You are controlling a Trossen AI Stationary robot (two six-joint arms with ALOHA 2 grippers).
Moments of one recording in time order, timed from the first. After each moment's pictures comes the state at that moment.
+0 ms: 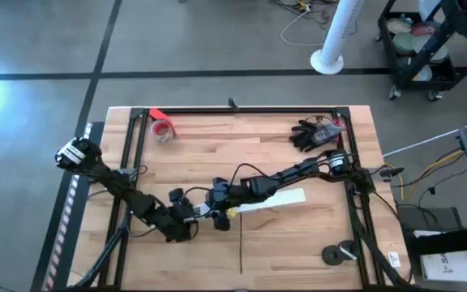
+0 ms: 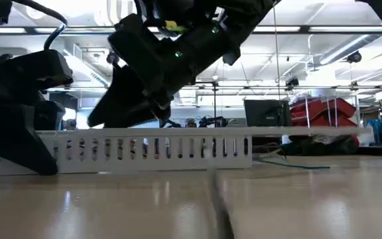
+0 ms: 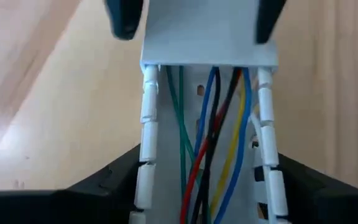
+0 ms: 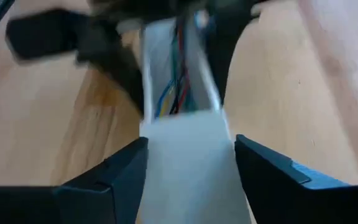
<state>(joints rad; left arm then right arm) -0.61 1.52 0.51 -0.02 -0.56 -0.71 0.13 2.27 1.52 0.06 -0.03 0.14</state>
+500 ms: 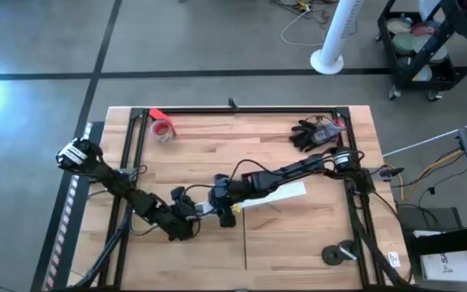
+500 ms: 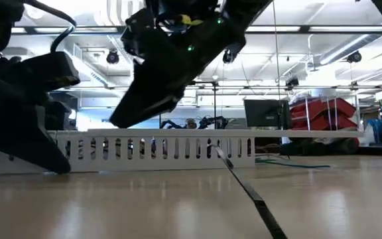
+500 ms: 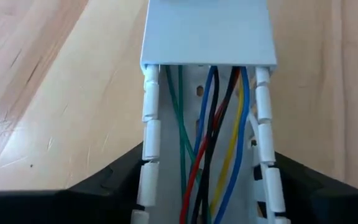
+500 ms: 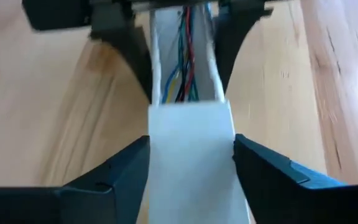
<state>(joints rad) -0.59 1.53 0.50 0.01 -0.56 -0.70 0.13 2.20 1.52 -0.15 -0.08 -0.01</state>
